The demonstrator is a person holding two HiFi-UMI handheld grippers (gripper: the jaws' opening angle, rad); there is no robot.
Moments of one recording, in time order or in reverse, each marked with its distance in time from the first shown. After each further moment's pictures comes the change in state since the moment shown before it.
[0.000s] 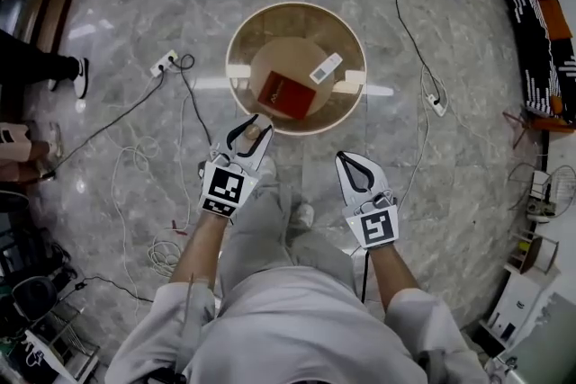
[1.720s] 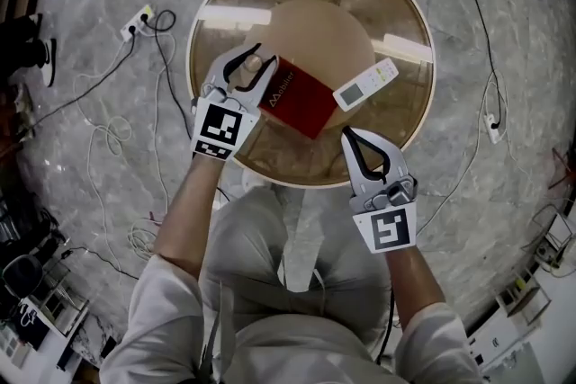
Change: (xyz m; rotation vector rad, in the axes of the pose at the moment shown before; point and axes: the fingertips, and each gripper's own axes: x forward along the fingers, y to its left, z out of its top) left arm 0.365 0.158 -0.271 0.015 0.065 0.115; right arm 0.282 -0.119 -0.293 0.024 0.015 0.185
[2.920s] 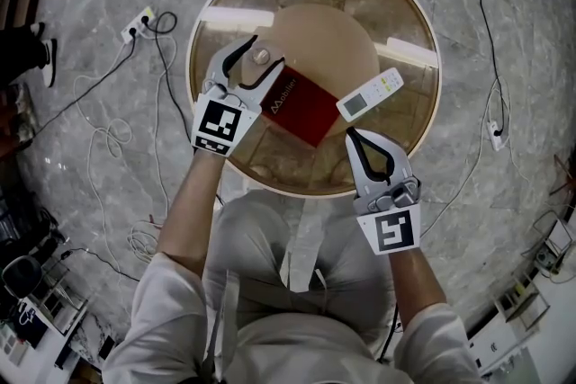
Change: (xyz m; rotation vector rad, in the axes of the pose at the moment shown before) left arm 0.023 0.017 -0.005 -0.017 -0.066 0.000; right arm 0.017 -0.015 -0.006 -0.002 -0.036 0.002
